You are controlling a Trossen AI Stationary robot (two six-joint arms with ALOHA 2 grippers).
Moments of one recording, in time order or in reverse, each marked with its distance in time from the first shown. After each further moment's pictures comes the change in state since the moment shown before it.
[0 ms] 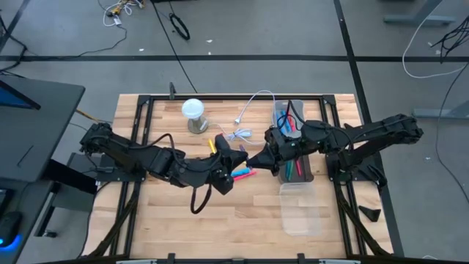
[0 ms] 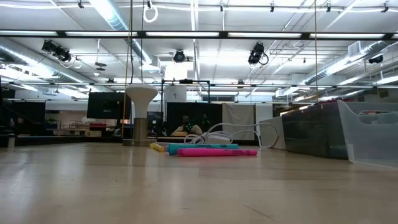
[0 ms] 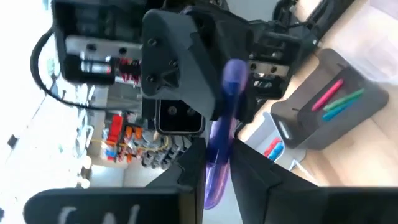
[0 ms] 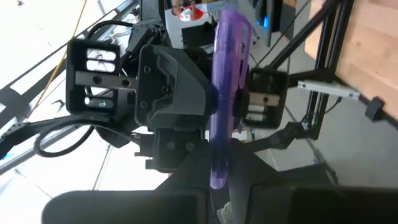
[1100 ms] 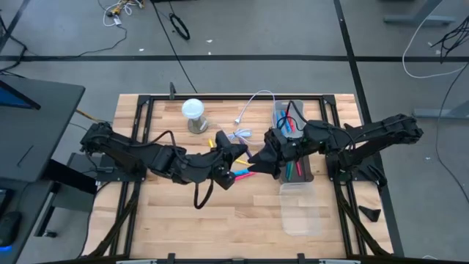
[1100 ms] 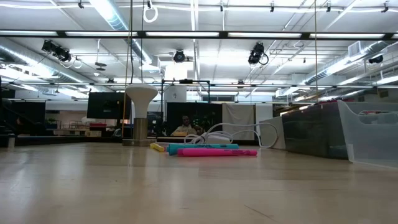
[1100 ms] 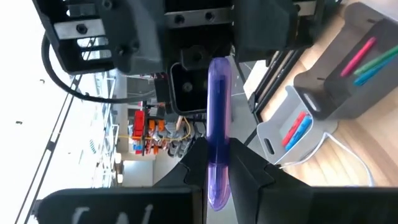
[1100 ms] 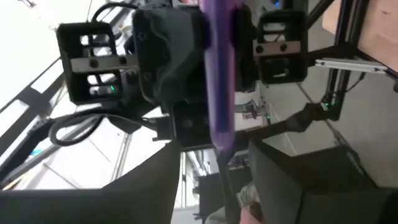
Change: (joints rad) left arm 0.018 0.001 0.000 0.014 -0.057 0.171; right arm 0.004 0.001 0.000 0.060 -0.039 0.094
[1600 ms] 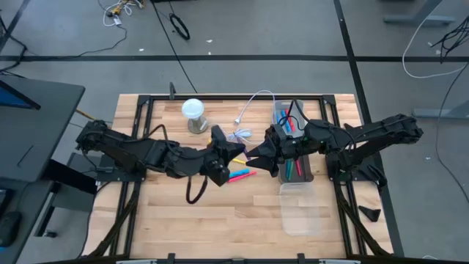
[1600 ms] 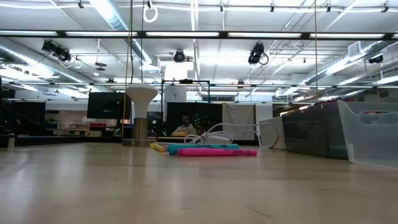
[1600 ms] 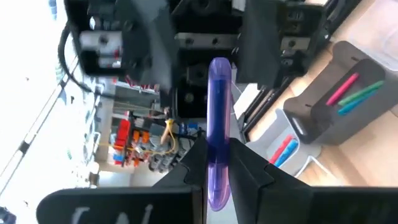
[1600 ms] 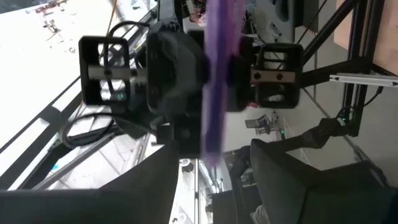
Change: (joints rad) left arm 0.019 -0.052 -0.022 -0.002 0.107 -0.099; right arm 0.000 0.000 0.000 0.028 0.088 0.035
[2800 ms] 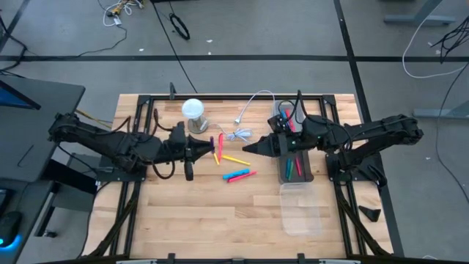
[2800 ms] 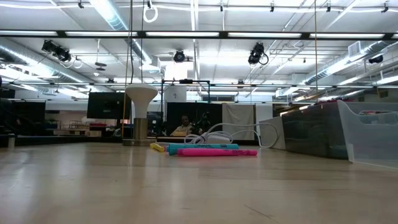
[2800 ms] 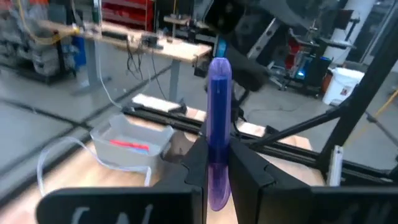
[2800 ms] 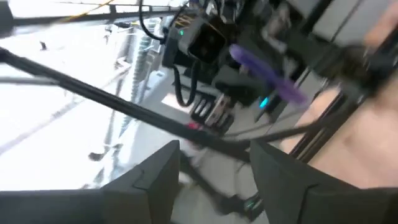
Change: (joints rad) left arm 0.034 -0.477 -0.593 0.243 0.185 -1.296; right arm -0.053 0.000 0.000 -0.020 0.039 -0.699
